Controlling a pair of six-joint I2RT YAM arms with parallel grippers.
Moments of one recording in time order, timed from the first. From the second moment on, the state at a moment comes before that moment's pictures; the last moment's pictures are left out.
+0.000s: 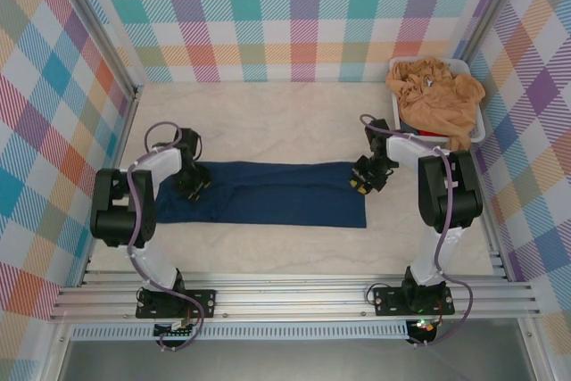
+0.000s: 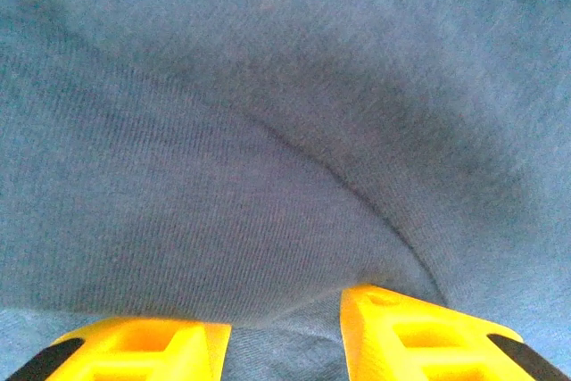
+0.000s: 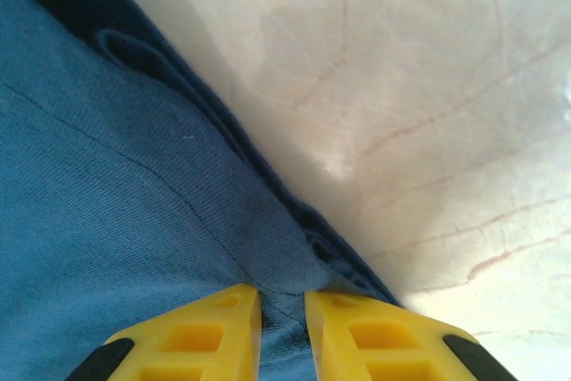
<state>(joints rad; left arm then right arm) -0.04 1.78 1.09 -0.72 0.02 -1.01 0.20 1.87 1.19 -0.82 -0.26 0.88</state>
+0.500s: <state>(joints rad) -0.11 2.51 2.19 -0.76 0.22 -0.95 0.64 1.78 1.04 -0.89 -0.32 1.08</state>
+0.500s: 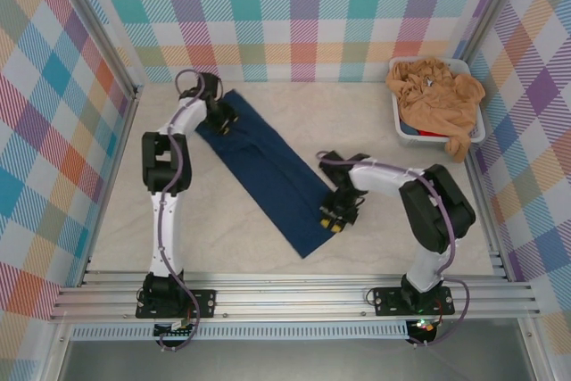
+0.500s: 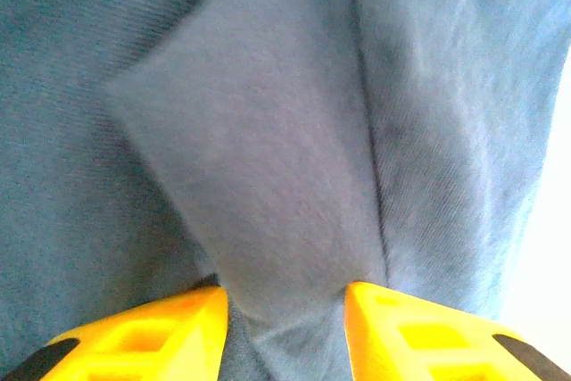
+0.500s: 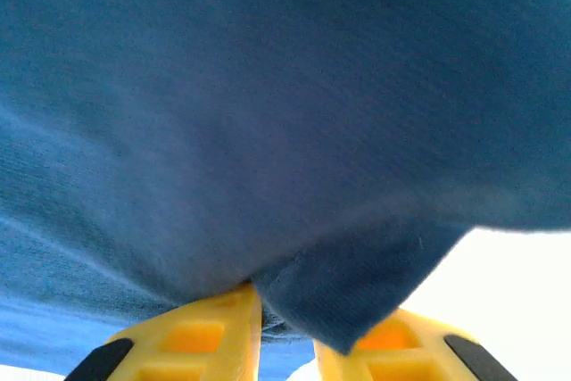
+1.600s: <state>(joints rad) -0.23 1.93 1.82 -0.68 0.31 -0.92 0.78 1.50 1.30 -1.00 -0.13 0.98</state>
